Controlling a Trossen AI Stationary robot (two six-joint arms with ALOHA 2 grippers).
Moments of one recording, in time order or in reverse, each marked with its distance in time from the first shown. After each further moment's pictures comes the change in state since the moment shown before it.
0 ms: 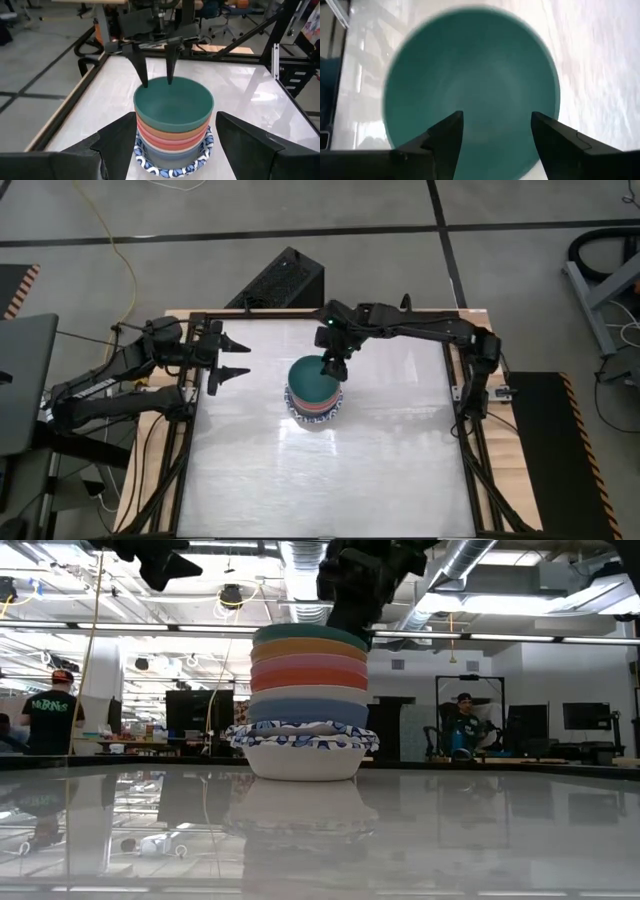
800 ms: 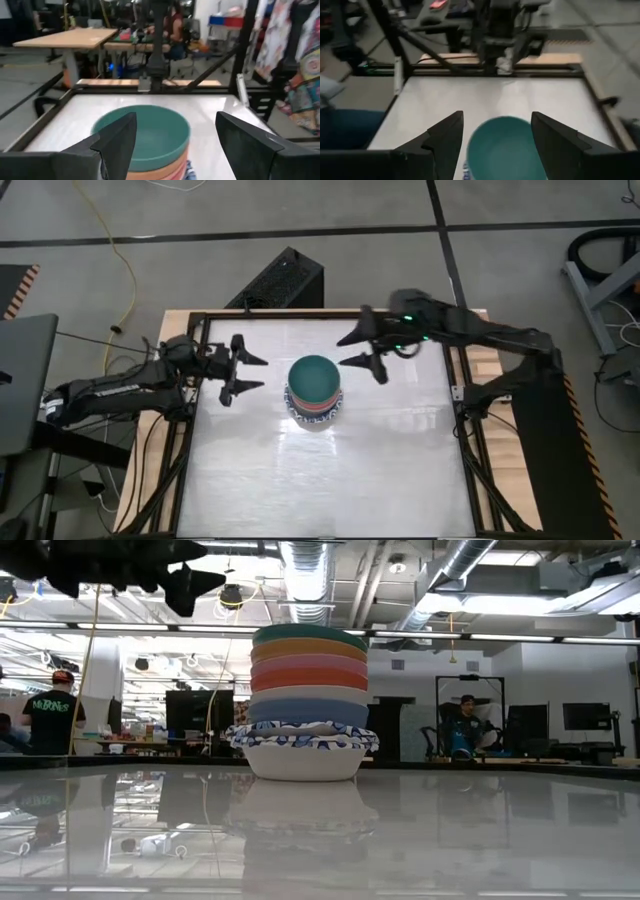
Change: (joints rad) left arm -0.065 0.029 -0.355 0.674 0.110 -0.115; right arm 0.126 -0.478 -0.163 0.261 0.116 -0.001
